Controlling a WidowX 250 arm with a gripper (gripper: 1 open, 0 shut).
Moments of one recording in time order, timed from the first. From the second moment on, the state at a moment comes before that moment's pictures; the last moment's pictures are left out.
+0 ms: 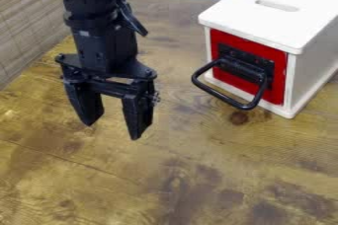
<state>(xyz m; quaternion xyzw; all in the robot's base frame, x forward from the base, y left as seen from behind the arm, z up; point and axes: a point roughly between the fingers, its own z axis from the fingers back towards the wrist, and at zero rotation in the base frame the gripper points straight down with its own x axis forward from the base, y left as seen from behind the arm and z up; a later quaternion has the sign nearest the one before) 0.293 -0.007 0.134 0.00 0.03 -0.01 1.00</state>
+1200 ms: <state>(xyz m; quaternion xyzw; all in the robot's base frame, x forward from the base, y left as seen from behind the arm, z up) 0.300 0.004 0.129 -0.01 0.06 0.00 1.00</state>
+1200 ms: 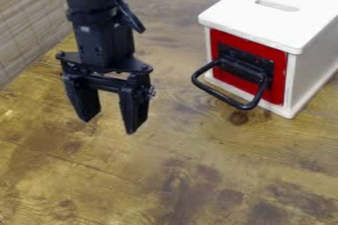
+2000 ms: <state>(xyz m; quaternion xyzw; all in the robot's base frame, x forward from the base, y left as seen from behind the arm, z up) 0.299 -0.001 0.129 0.00 0.07 -0.01 1.00</state>
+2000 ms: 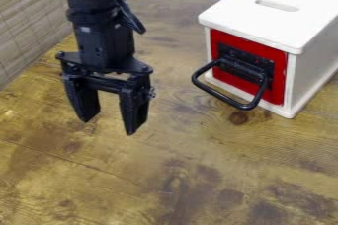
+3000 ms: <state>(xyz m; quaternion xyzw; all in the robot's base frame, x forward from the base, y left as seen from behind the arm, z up) 0.297 -0.004 0.127 -0.01 0.07 -0.02 1.00</state>
